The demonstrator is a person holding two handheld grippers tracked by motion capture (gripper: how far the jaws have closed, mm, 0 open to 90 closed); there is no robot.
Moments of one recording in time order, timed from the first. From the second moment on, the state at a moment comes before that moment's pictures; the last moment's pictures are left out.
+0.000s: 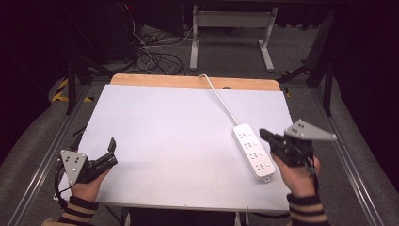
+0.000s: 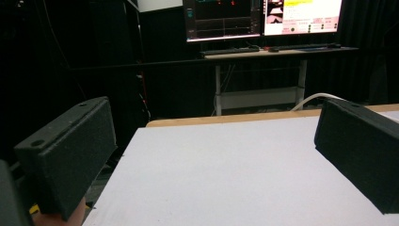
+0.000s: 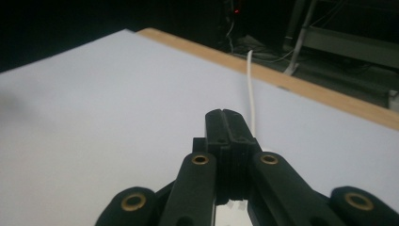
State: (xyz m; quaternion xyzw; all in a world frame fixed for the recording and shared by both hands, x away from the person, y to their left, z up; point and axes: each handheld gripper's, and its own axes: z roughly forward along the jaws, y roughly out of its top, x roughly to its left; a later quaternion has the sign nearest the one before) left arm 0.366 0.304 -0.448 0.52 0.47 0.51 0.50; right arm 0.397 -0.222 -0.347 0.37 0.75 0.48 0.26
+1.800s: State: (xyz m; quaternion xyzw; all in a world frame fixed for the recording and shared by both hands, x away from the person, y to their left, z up) left arm 0.363 0.298 -0.448 0.55 0.45 0.50 0.49; right arm 0.536 -0.208 -0.443 0.45 0.82 0.29 0.21
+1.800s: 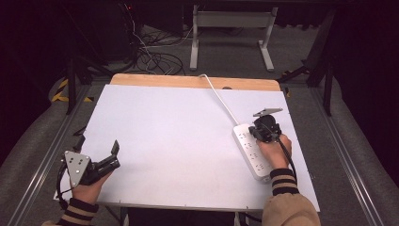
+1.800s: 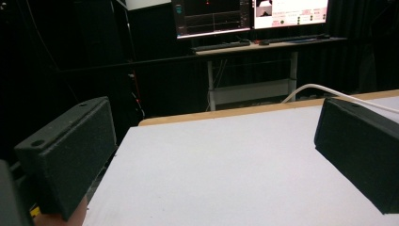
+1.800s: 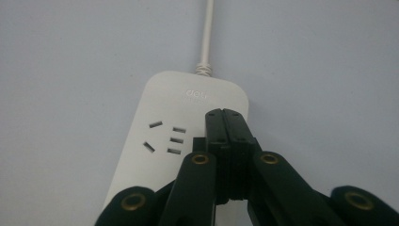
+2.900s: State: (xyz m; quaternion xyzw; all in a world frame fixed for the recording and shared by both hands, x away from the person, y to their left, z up) left arm 0.364 0.296 -0.448 0.55 0.45 0.50 0.49; right arm 0.531 -0.208 -0.452 0.44 0.81 0.30 0.22
